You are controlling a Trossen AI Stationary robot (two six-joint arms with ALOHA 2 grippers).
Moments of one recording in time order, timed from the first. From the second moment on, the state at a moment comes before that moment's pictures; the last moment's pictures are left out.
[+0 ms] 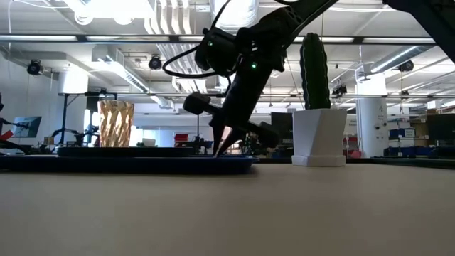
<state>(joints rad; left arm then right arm) 0.05 0.57 0.95 -0.54 -0.08 0.15 -0.09 2.14 1.50 -0.40 0.39 1.40</state>
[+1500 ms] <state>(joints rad) 0.05 0.54 0.96 -0.54 -0.08 0.17 -0.07 2.21 1.50 -0.28 0.39 1.37</state>
